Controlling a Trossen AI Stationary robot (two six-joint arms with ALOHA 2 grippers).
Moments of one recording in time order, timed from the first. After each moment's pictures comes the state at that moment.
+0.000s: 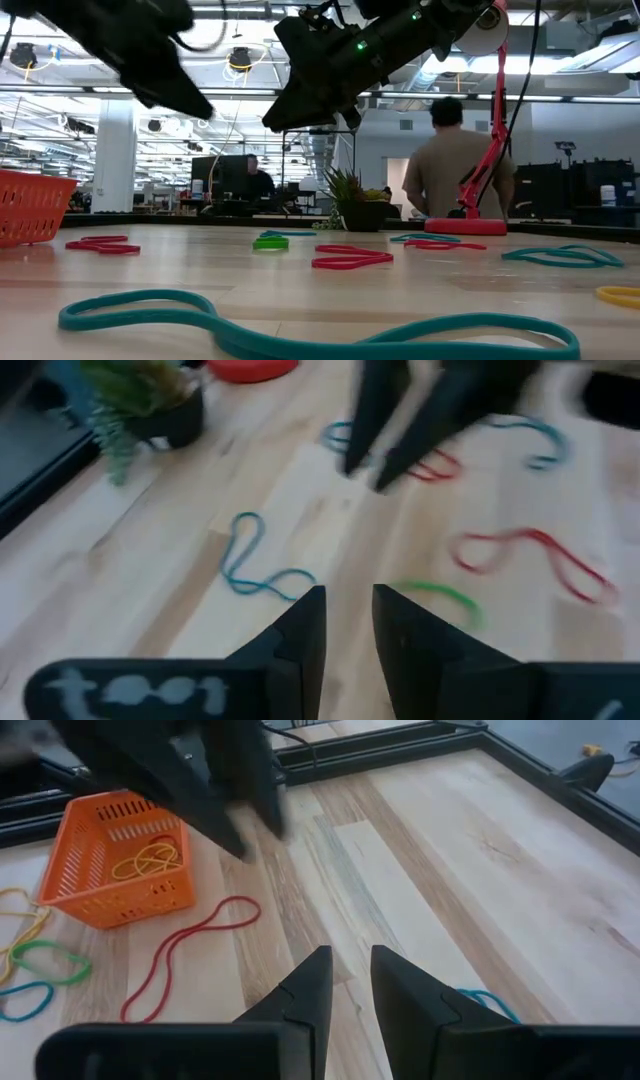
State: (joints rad) left arm -0.27 1.08 0.57 -0.15 -0.54 -0.37; right arm 0.10 1.87 1.18 0.16 0.30 0.20
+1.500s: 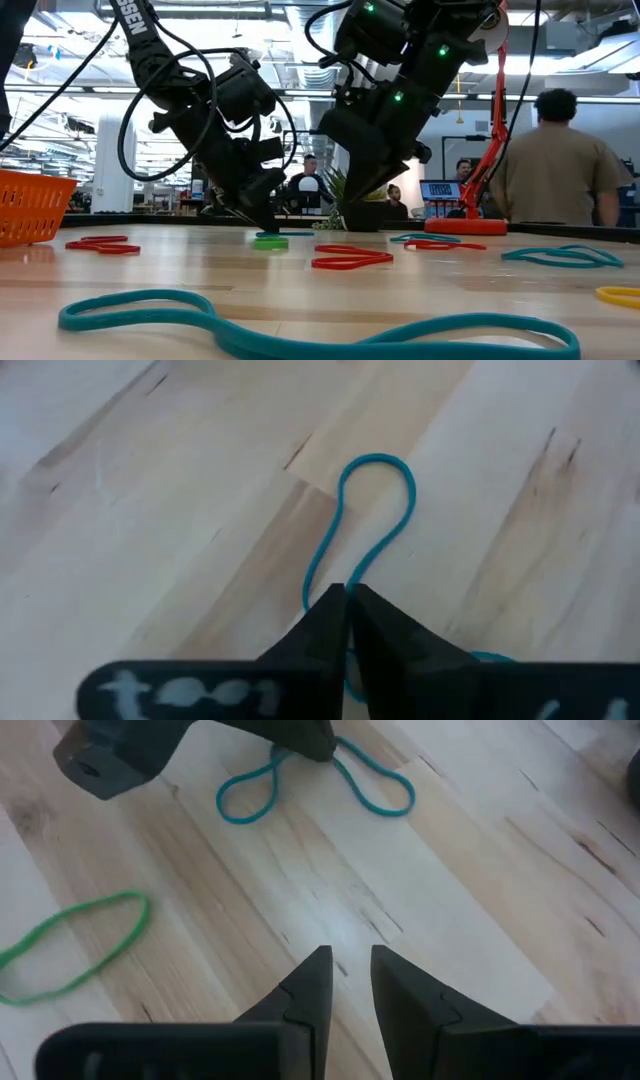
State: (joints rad) left arm 0.19 1.77 0.71 0.20 -0.28 -0.29; right arm 0.10 1.87 1.15 -0.35 0.45 0.55
